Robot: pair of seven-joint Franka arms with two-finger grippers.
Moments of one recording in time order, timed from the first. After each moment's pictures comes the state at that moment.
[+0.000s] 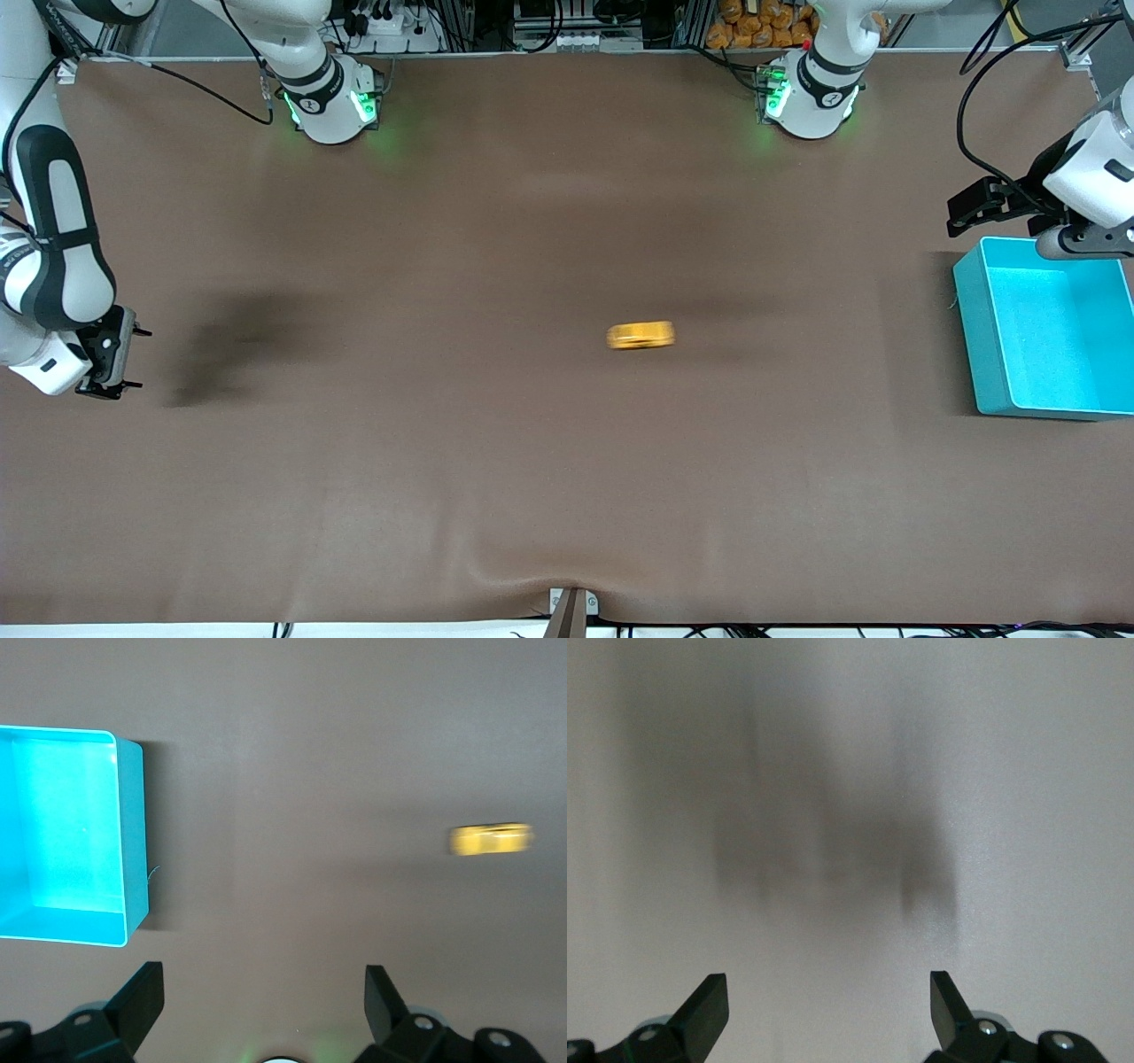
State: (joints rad) left arm -0.06 0.00 -0.02 -1.60 0.03 1.53 -0.06; right arm -0.26 0.55 -0.15 -1.75 0.08 2.18 -1.97
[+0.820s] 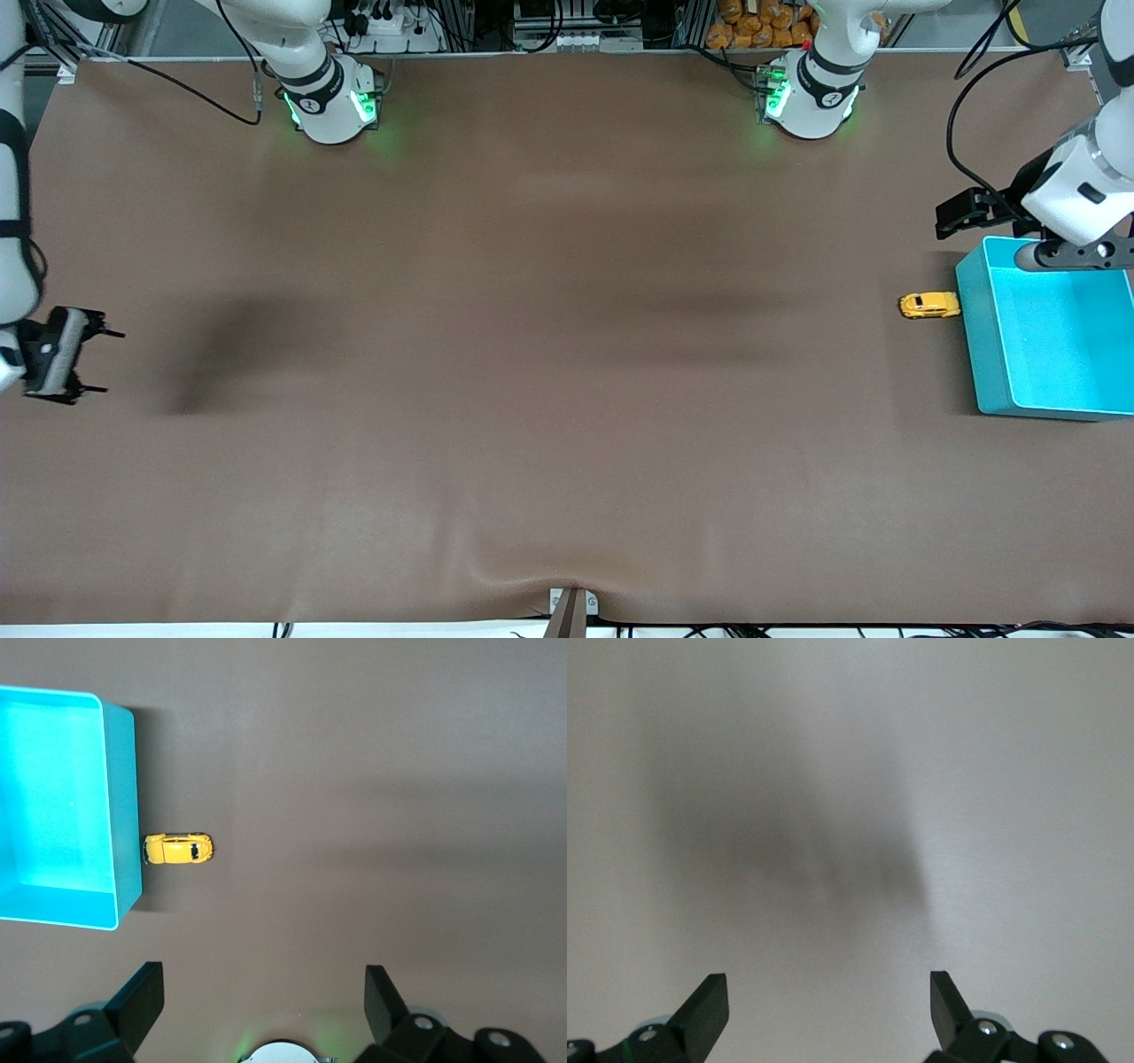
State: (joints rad) left arm -0.04 0.00 -0.01 -1.68 0.03 1.54 -0.07; right arm -0.29 0.53 -0.15 -1.53 0.22 1.93 -1.85
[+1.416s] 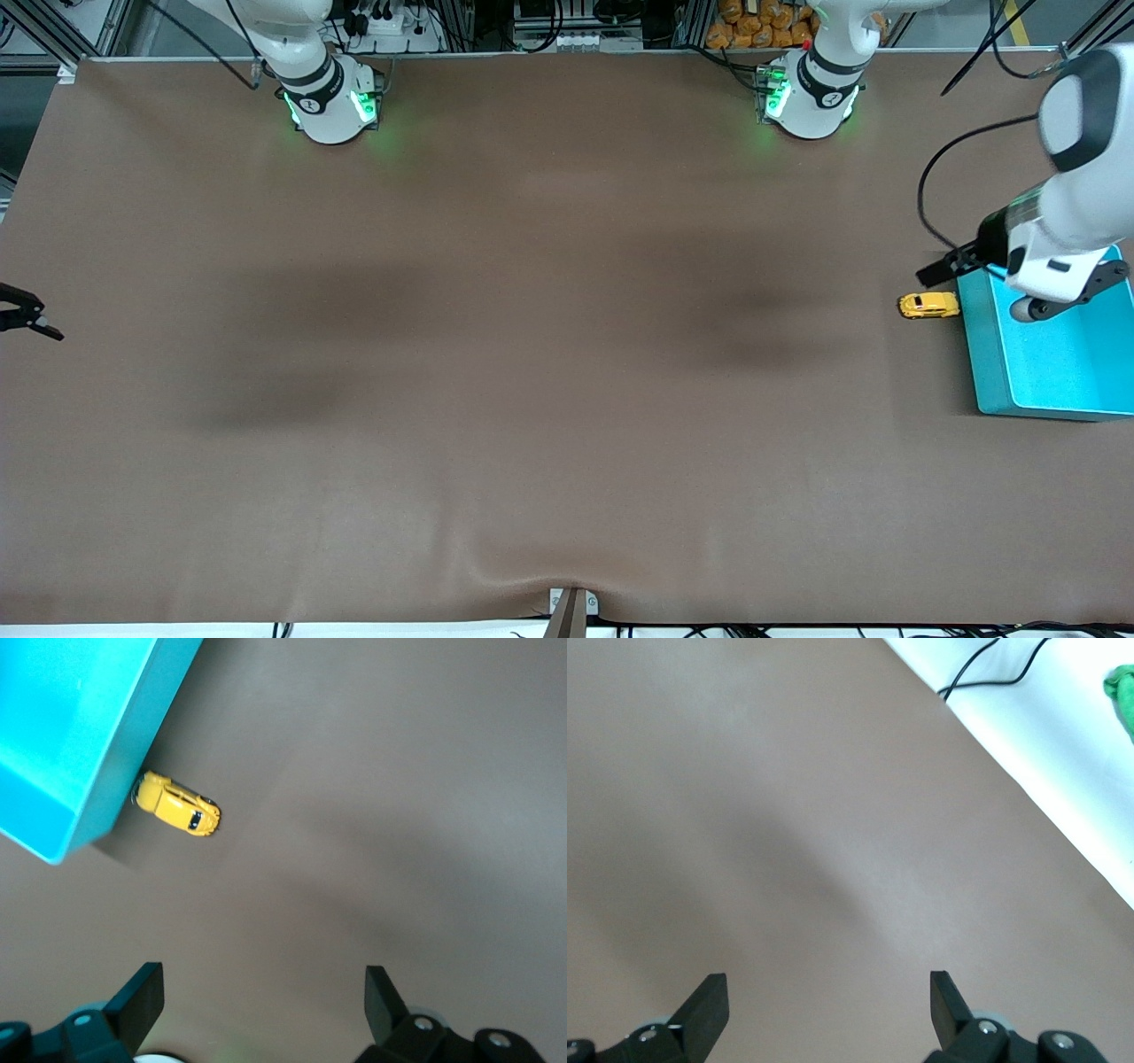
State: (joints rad) left arm 0.00 0.03 -0.01 -1.95 0.03 1.81 -0.61; right arm -0.15 0.32 -0.12 -1.35 0.24 1.75 -1.13
